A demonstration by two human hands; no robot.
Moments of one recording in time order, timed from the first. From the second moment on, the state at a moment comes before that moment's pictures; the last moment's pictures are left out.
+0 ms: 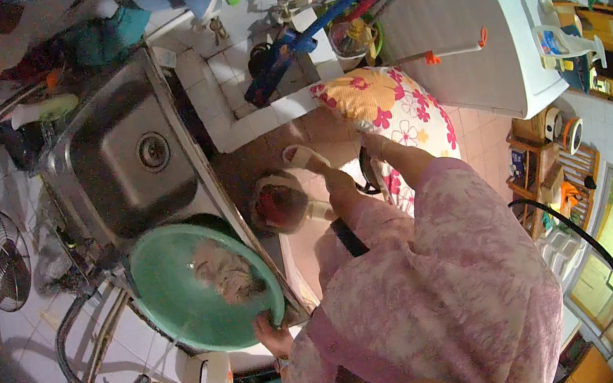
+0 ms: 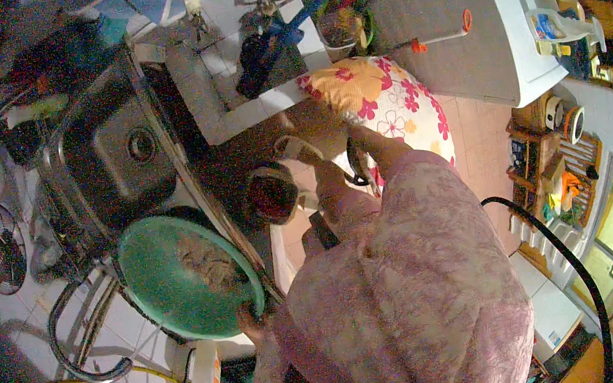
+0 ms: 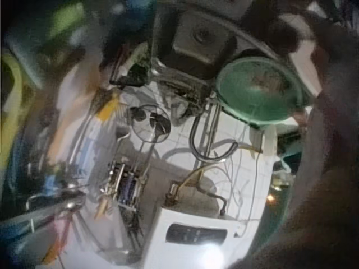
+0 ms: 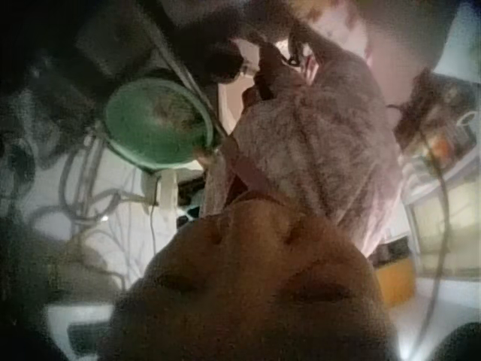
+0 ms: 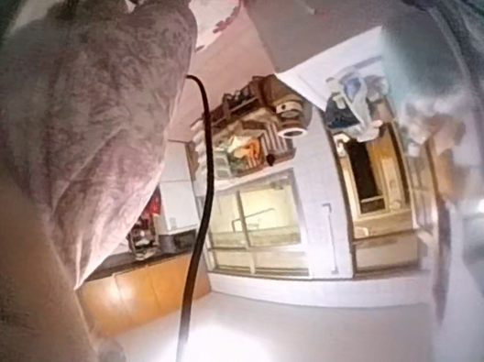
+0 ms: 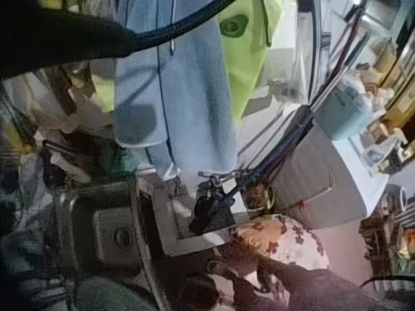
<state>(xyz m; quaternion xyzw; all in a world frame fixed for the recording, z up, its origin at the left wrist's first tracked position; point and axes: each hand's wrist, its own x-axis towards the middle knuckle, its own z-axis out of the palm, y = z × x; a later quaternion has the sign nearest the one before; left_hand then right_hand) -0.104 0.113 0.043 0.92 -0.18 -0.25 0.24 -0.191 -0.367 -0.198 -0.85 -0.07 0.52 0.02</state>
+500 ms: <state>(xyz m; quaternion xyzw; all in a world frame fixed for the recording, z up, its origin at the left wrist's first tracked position) -0.099 0.096 0.037 0.94 -0.24 -0.16 0.19 -0.206 -0.384 -0.022 -0.81 -0.20 0.55 0.00</state>
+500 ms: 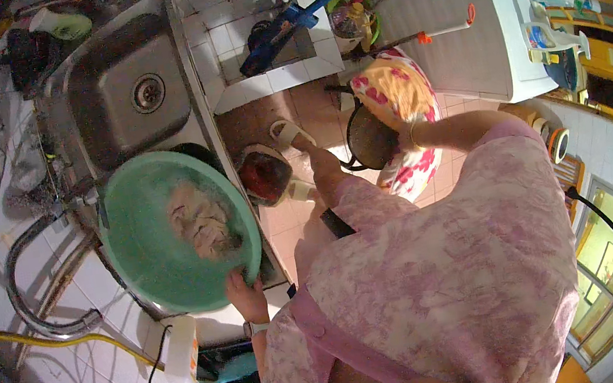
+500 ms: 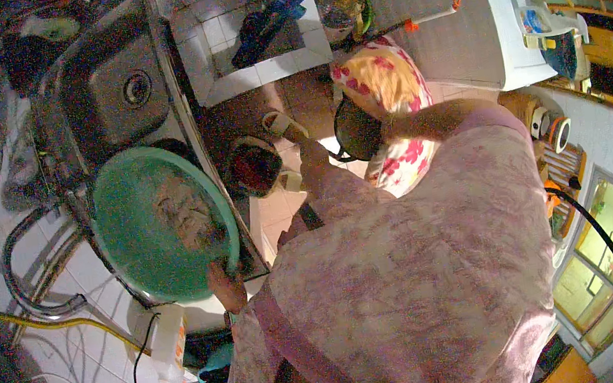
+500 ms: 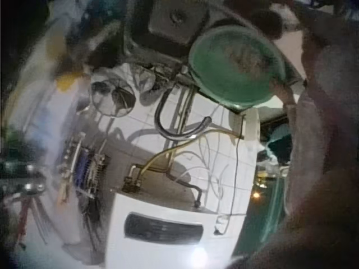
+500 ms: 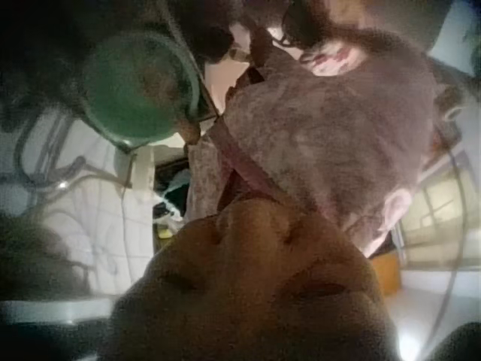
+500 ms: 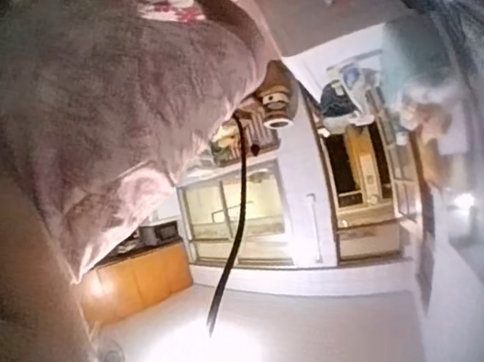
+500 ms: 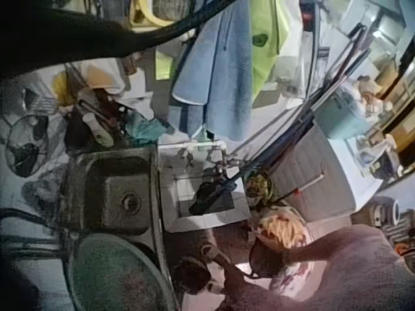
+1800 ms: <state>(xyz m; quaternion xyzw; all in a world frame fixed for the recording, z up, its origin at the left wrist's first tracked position) -0.040 0.028 -0.041 0.47 0.47 -0.08 0.74 0.076 -0.067 -0.035 -0.84 0.01 0.32 0.44</state>
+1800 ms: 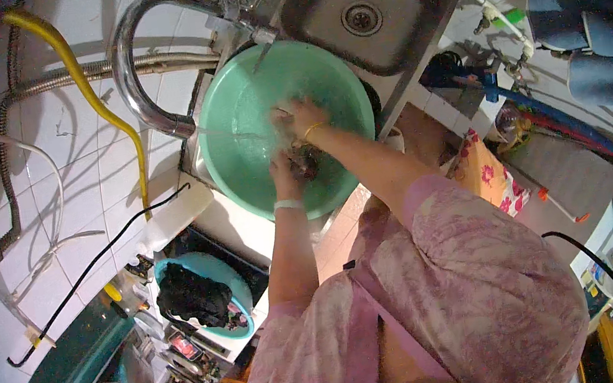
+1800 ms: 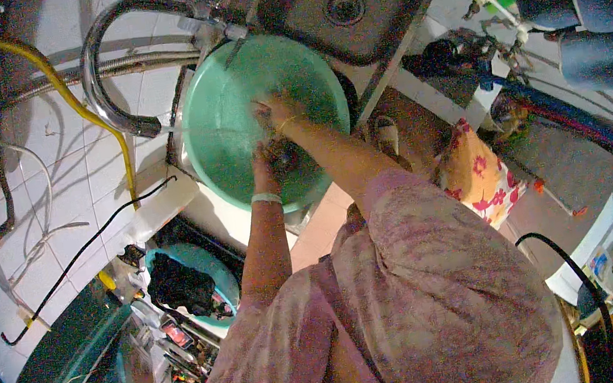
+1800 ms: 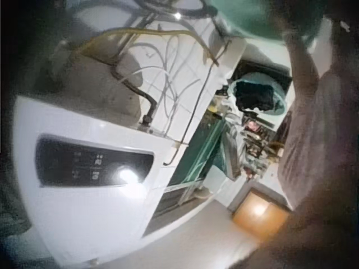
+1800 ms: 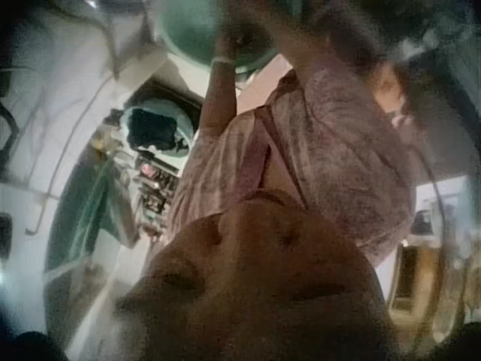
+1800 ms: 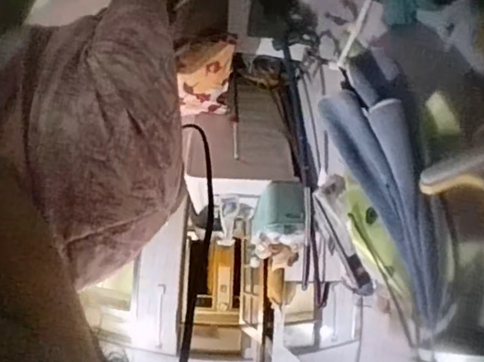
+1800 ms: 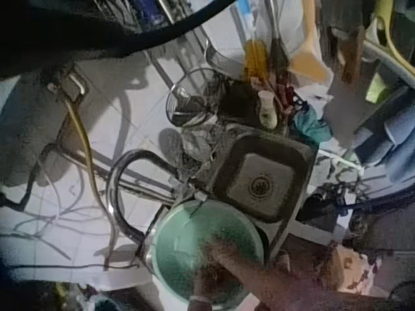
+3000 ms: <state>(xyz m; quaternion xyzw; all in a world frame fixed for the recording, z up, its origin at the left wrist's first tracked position) -0.026 0.045 -0.006 0.31 0.41 -0.12 0.85 0.066 -0.054 -0.061 -0.91 -0.07 0.22 0.35</state>
